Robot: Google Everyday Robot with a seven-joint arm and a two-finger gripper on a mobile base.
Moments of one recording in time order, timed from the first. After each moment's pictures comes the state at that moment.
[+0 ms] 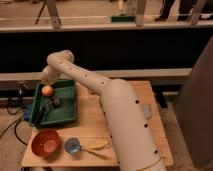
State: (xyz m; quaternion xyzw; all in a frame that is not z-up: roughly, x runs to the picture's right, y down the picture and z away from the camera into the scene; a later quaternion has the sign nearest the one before) arm -0.361 -0.042 0.864 -0.01 -0.39 -0.46 0.80
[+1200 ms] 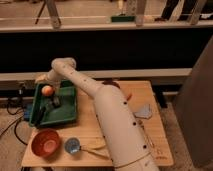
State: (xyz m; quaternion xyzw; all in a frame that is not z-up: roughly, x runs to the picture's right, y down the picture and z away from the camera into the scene) arm -0.381 -0.013 0.912 0.00 -0.43 -0.49 0.76
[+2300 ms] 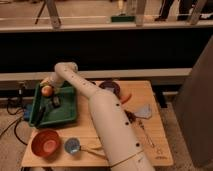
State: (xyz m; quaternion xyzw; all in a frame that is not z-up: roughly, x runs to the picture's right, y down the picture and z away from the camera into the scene) arm -0.380 -0.010 0.958 0.03 -0.42 -0.49 0.76
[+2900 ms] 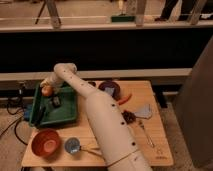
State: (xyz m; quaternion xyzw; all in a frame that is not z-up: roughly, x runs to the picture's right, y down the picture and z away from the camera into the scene) arm -0.386 -0.005 0.971 0.02 -0.42 -0.50 0.76
